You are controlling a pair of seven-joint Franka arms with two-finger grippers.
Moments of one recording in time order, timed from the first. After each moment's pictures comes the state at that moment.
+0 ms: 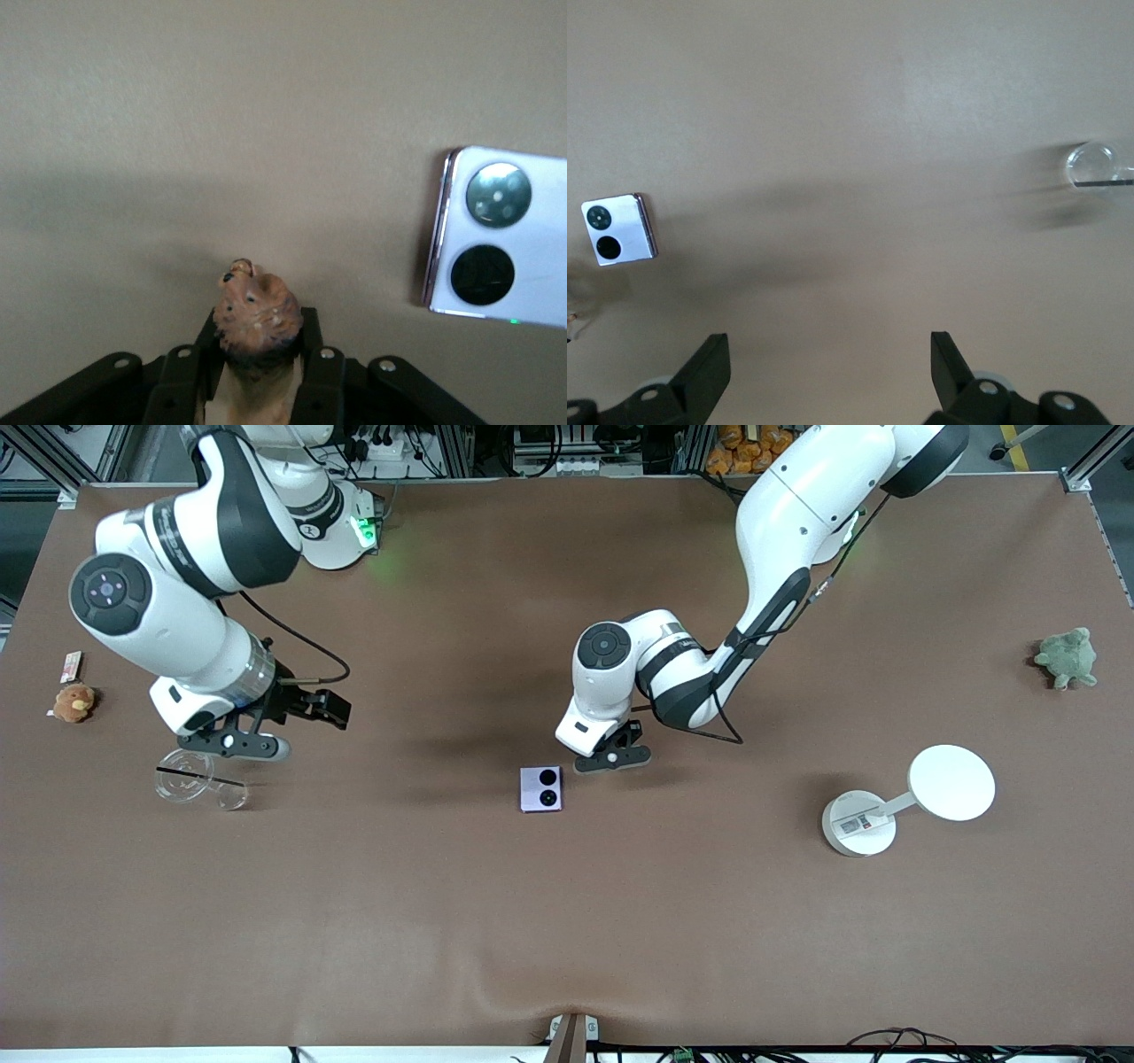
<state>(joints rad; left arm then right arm) -0.39 0.75 -0.44 -1.63 0.51 2.34 -1.24 -0.07 0.13 0.35 -1.85 0.02 1.92 0.38</state>
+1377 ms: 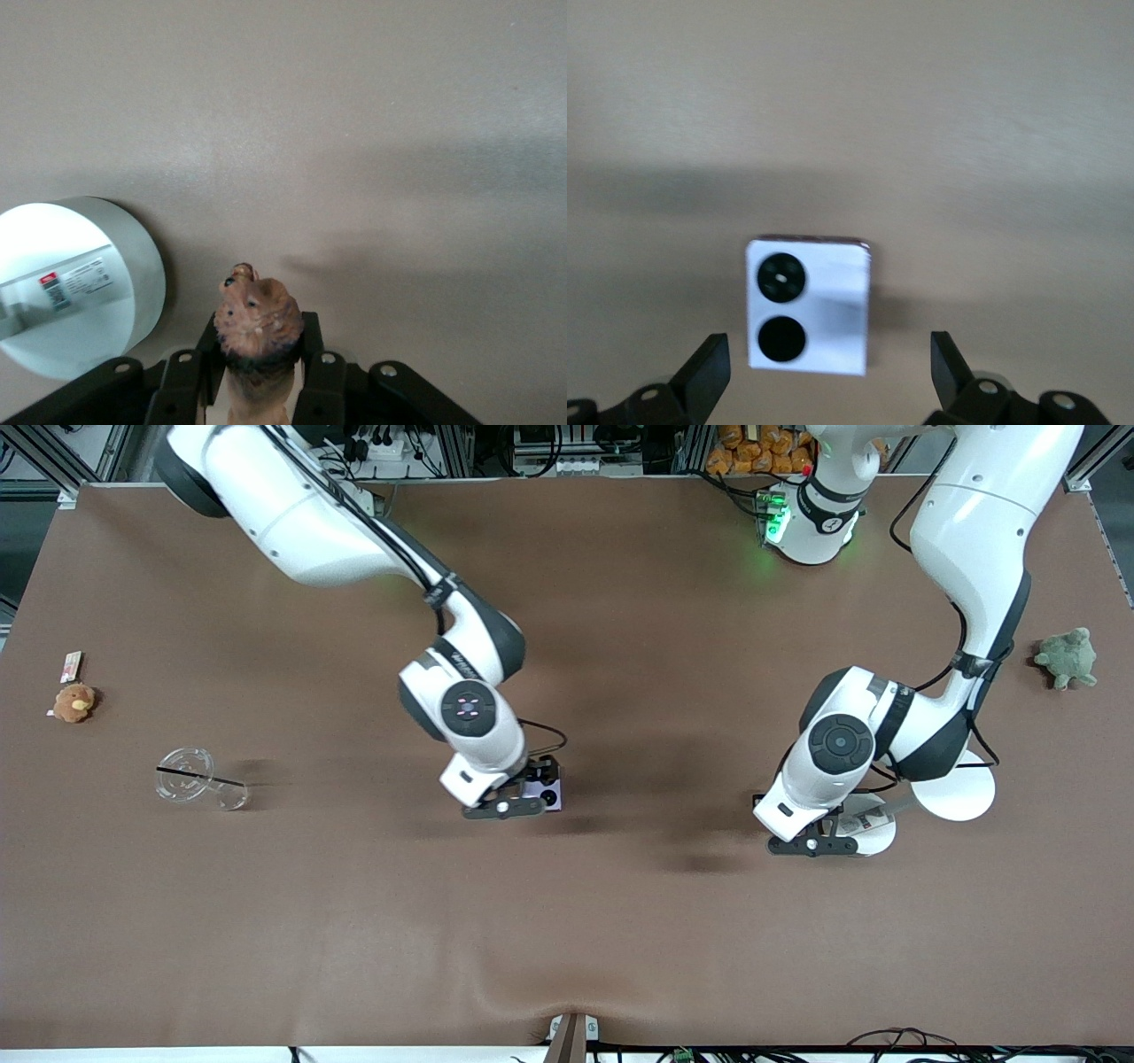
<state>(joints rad) 0.10 0.63 -0.43 -1.73 0.52 2.26 -0.57 0.38 0.82 0.34 -1.40 -0.25 2.22 0.68</state>
